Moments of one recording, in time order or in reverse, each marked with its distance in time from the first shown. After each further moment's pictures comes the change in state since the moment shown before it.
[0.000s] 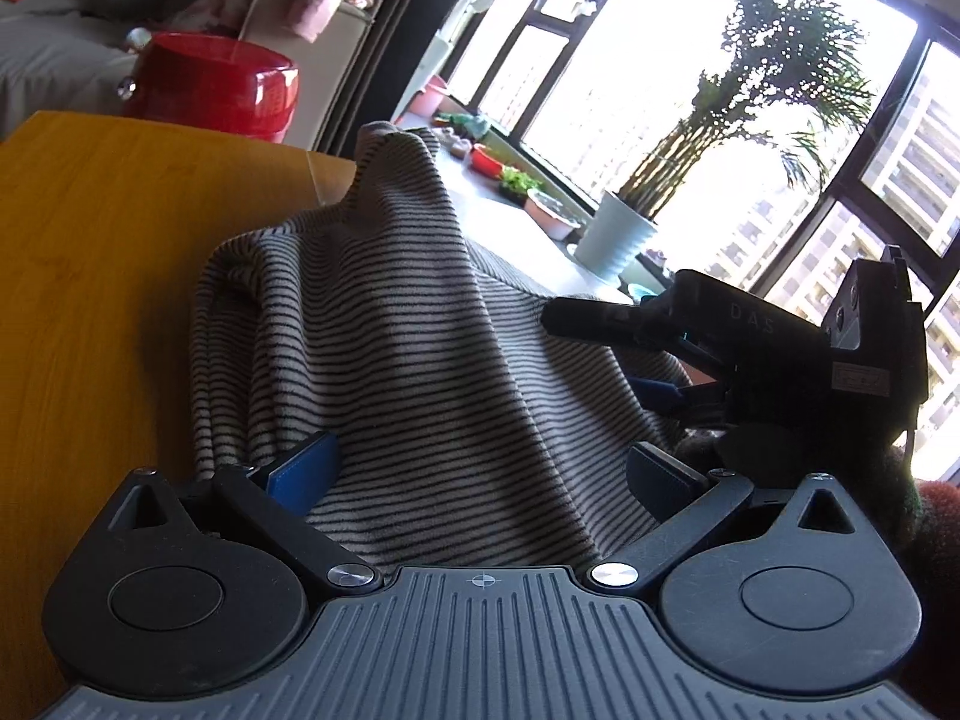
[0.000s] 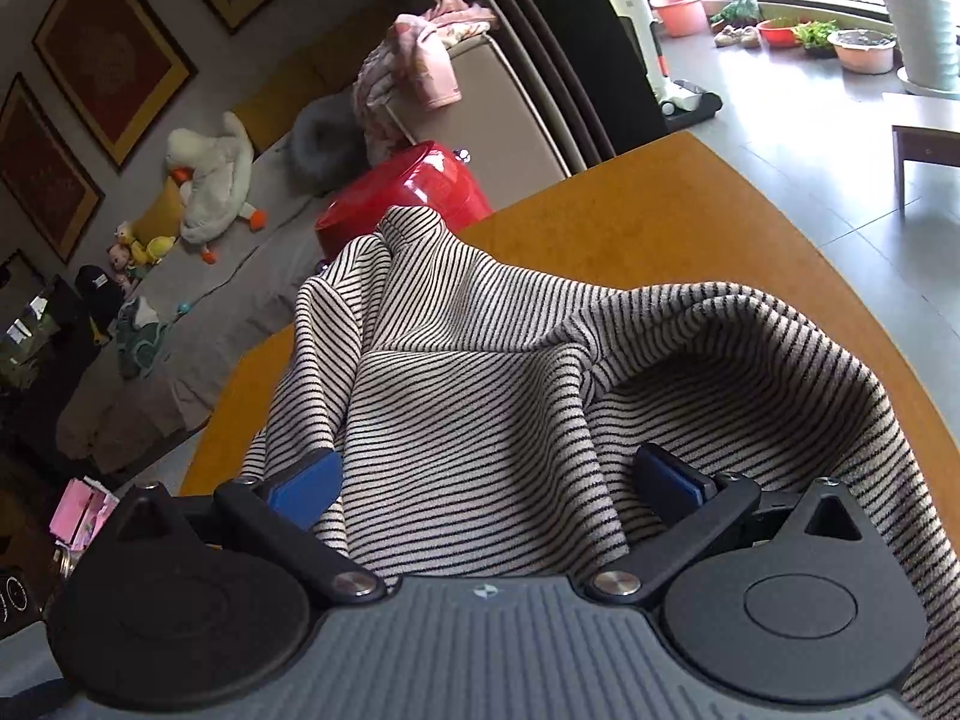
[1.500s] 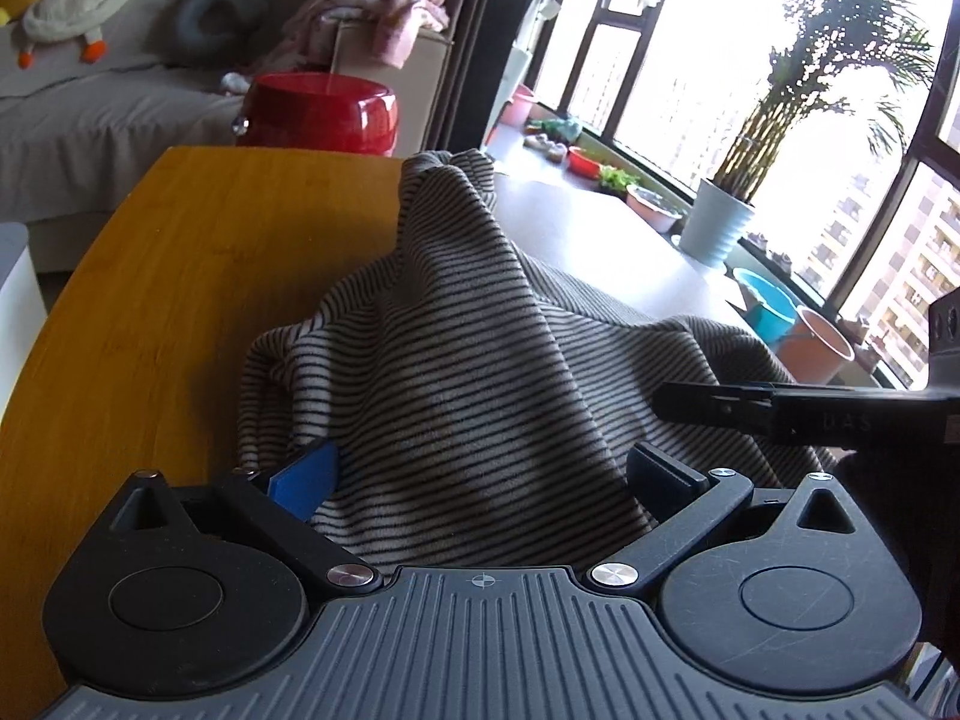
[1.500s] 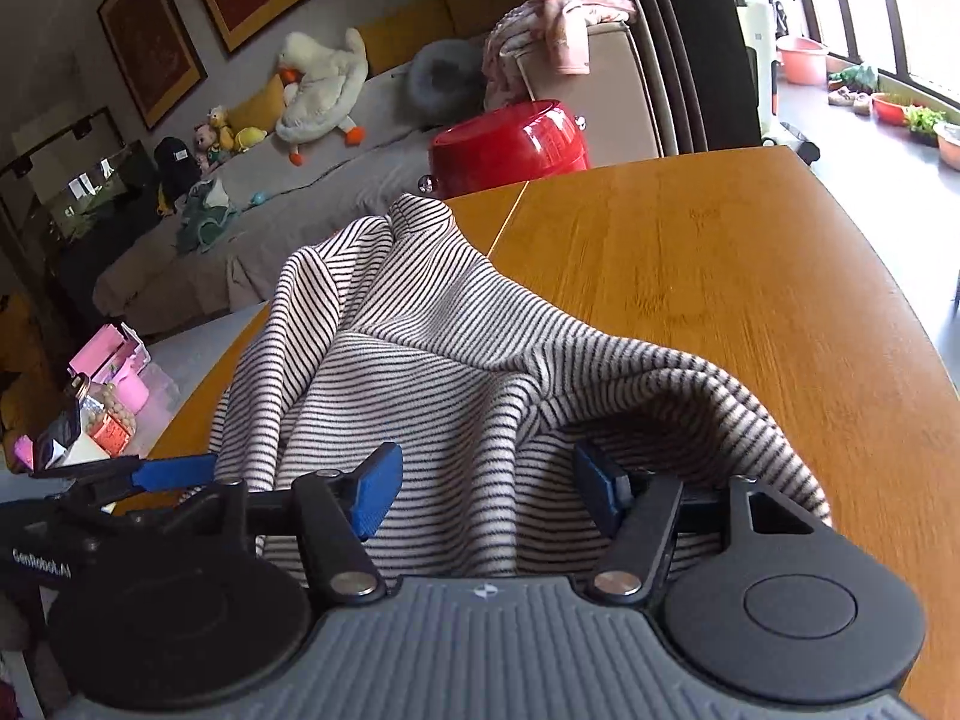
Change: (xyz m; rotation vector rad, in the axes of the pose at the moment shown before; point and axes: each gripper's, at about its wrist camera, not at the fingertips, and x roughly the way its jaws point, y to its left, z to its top) left arm -0.050 -0.018 -0.030 0.082 -0.017 0.262; right arm -0.049 0.029 -0.056 -0.308 0.049 0.048
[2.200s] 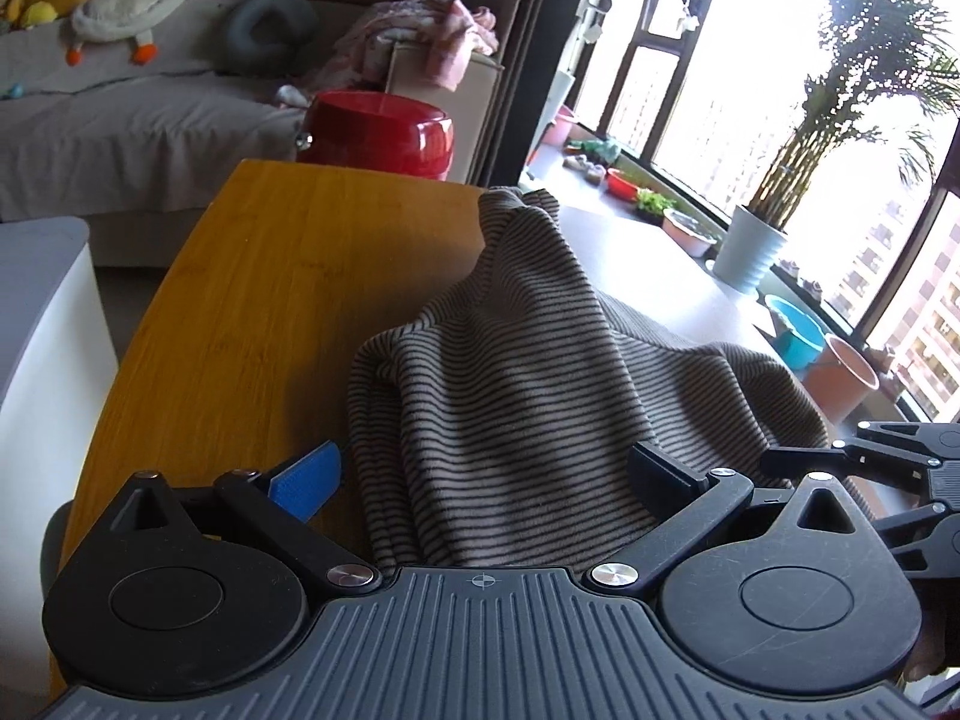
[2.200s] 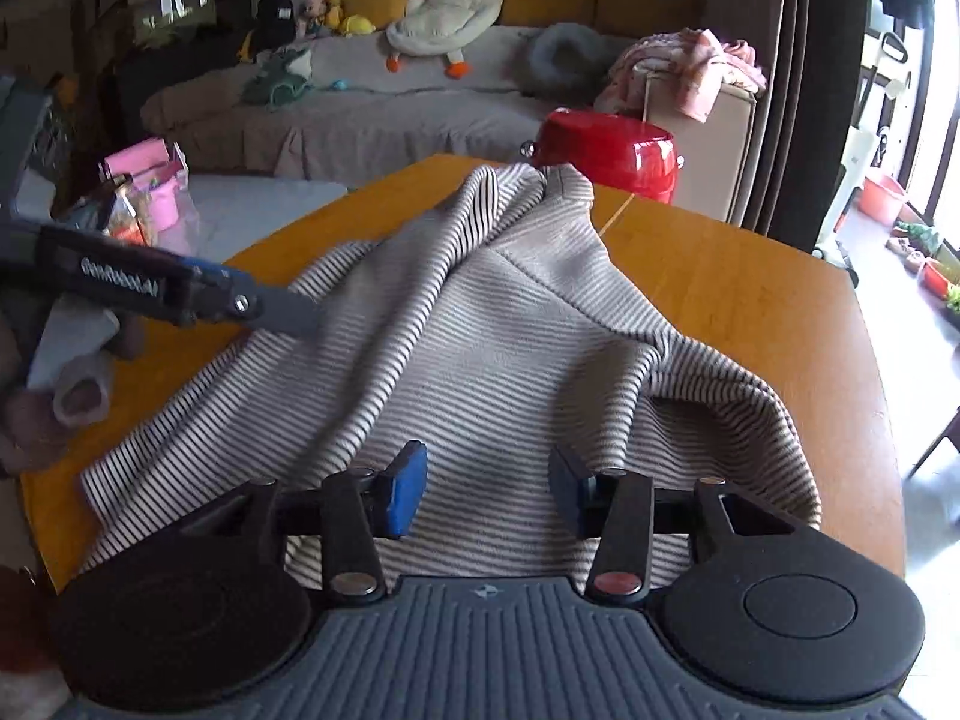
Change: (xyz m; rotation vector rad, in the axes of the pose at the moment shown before) left arm -0.042 0.024 0.000 -0.049 -0.032 0.063; right arm -0.041 0.073 -0.030 -0.407 0.083 -0.083
